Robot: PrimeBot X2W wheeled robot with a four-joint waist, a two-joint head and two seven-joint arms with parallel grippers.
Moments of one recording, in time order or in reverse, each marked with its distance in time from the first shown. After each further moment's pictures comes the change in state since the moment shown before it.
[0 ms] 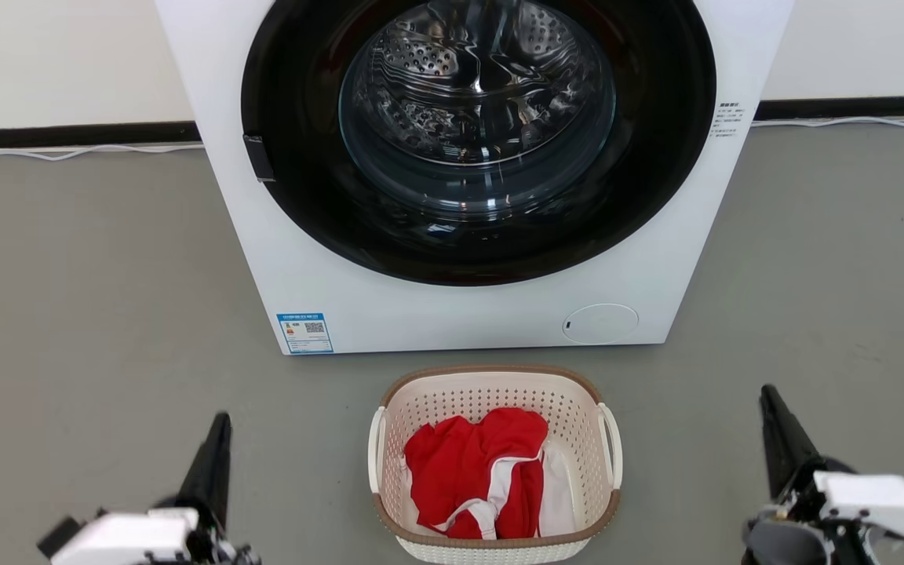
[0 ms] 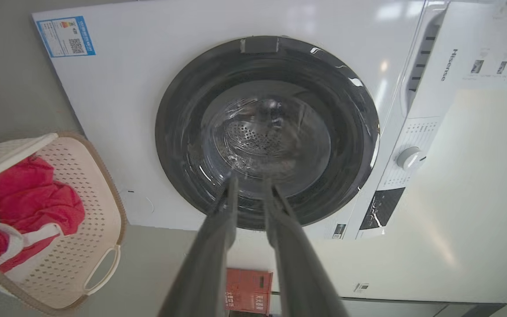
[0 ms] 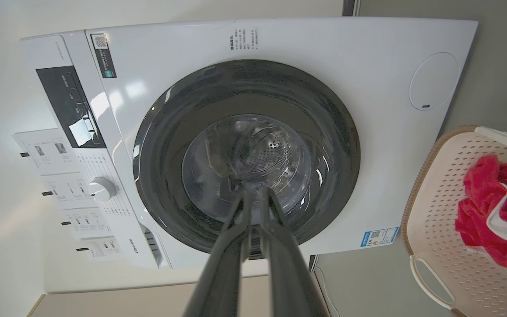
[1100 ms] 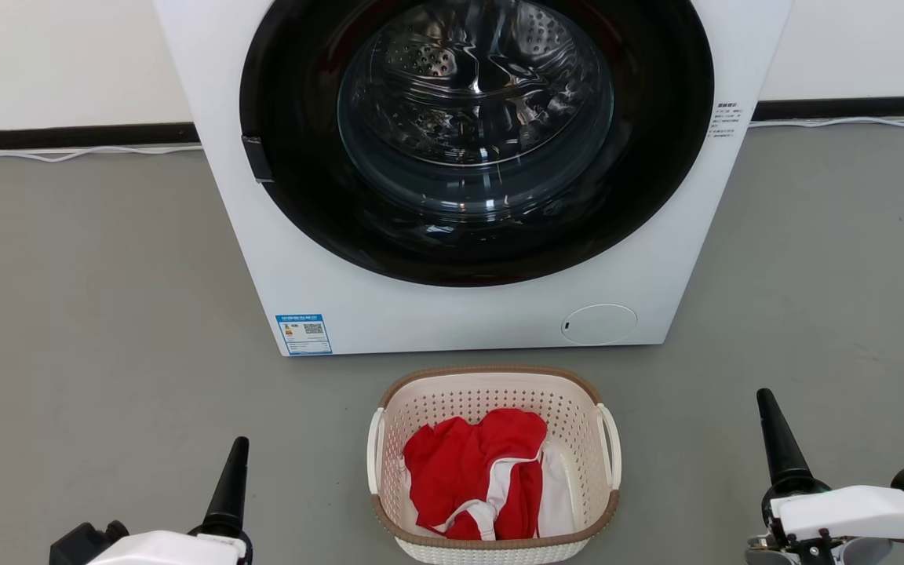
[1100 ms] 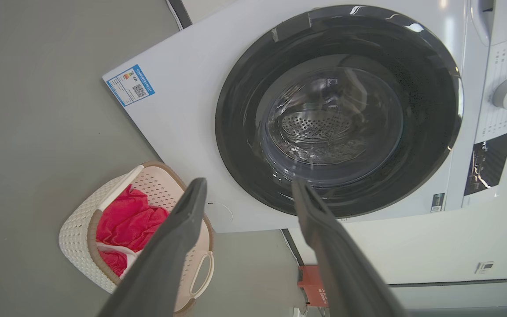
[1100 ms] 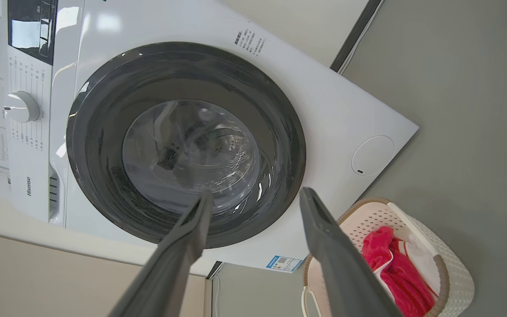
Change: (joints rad) left arm 0.049 -0.008 -0.042 0.045 0.372 0.036 -0.107; right arm 0.047 0.008 0.012 -0.006 -0.509 -0.001 -0.099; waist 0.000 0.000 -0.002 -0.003
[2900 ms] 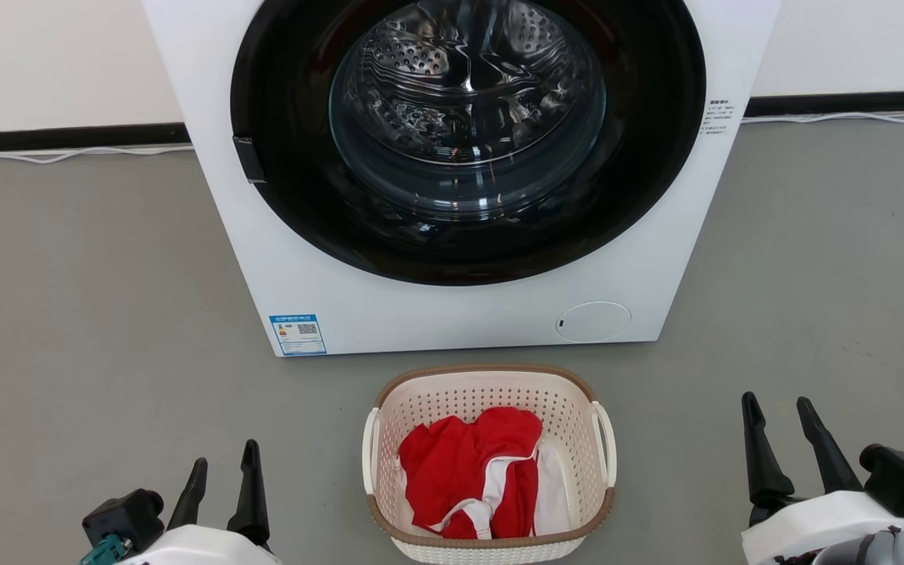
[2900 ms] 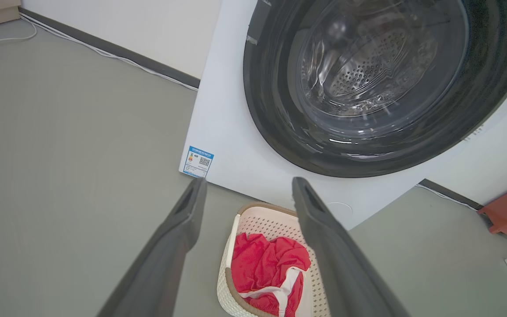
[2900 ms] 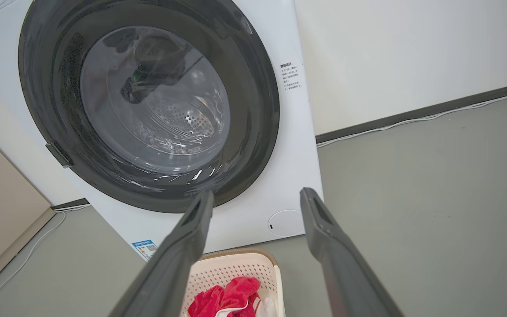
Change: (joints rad) left arm 0.000 0.004 -0.024 0.001 0.757 0.076 -0.153; right arm 0.009 -0.045 0.020 0.006 -0.779 0.000 -0.156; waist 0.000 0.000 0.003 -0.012
